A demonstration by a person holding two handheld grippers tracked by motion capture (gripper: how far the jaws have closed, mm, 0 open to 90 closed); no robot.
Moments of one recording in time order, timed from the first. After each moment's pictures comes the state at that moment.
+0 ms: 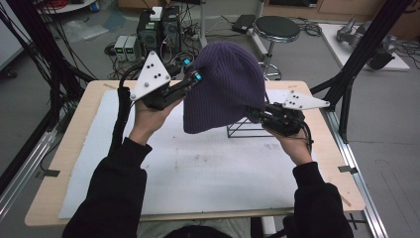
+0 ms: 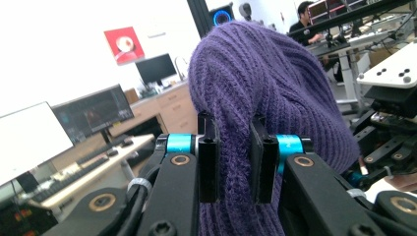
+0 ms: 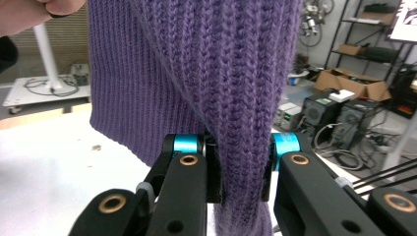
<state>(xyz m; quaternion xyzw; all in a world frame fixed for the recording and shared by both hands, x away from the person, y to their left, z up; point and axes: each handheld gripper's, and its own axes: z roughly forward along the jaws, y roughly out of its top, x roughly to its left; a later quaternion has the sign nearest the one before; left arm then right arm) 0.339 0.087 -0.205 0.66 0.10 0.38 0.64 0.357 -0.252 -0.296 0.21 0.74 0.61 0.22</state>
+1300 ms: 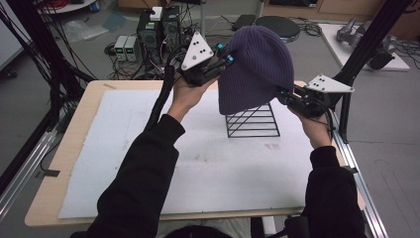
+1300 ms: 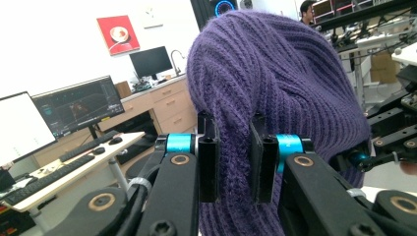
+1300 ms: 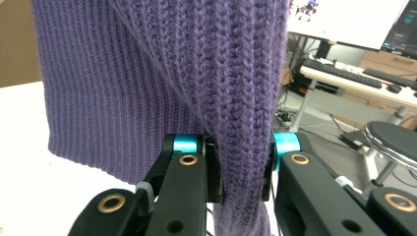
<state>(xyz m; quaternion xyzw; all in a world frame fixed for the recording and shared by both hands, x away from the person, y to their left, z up) 0.413 0.018 -0.209 0.67 0.12 0.35 0.64 0.394 -0.313 -0.282 0.29 0.72 0.54 0.33</state>
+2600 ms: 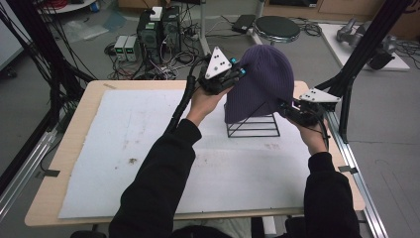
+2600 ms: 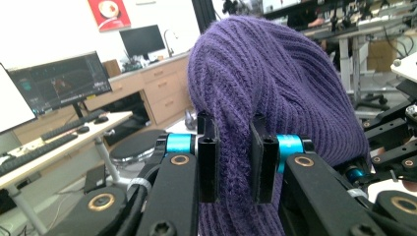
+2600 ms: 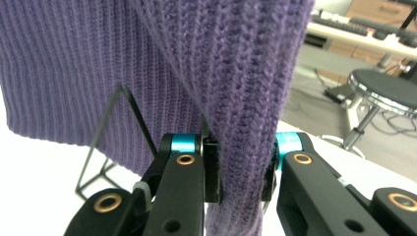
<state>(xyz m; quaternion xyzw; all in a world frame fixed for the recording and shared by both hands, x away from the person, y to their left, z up) 0.440 -0.023 -0.261 0.70 0.14 0.32 0.62 0.411 -0.329 -0.340 0.35 0.74 0.48 0.32</state>
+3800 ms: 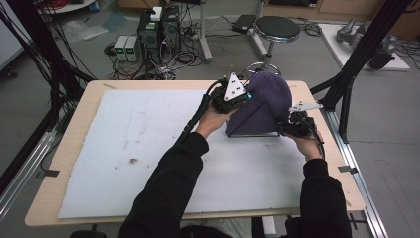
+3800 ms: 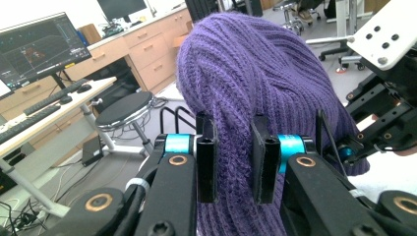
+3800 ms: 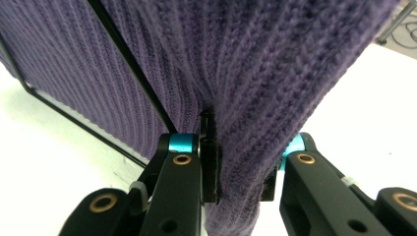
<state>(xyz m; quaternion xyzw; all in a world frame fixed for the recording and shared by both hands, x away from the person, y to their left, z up) 0.440 -0.054 -0.323 0.76 0.13 0.32 0.55 0.428 -0.338 -0.400 0.41 0.80 0.36 0.25</state>
